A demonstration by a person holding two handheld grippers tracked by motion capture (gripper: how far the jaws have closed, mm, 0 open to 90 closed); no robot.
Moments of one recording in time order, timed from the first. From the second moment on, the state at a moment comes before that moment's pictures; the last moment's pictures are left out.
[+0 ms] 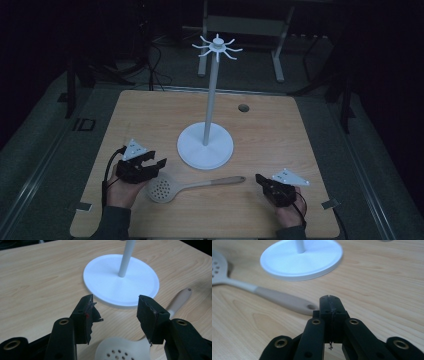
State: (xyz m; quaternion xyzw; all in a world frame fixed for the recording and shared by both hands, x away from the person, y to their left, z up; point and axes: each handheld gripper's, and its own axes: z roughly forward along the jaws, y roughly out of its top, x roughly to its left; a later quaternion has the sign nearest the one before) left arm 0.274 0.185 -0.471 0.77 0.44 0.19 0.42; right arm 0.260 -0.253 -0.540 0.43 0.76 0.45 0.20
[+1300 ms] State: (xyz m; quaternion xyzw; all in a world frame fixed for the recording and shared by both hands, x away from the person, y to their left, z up) left arm 0.311 0.091 -0.438 0.87 0.29 0.19 0.35; right arm 0.263 -0.293 -0.533 0.45 0.74 0.44 0.23
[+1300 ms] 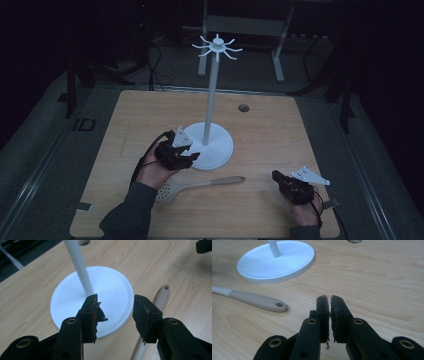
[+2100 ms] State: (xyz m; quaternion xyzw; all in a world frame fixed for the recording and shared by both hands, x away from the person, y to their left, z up) left arm 0.334 0.043 -0.456 0.92 0.22 0.15 0.28; right arm 0.263 -0.298 -0.534 0.46 0.73 0.44 0.23
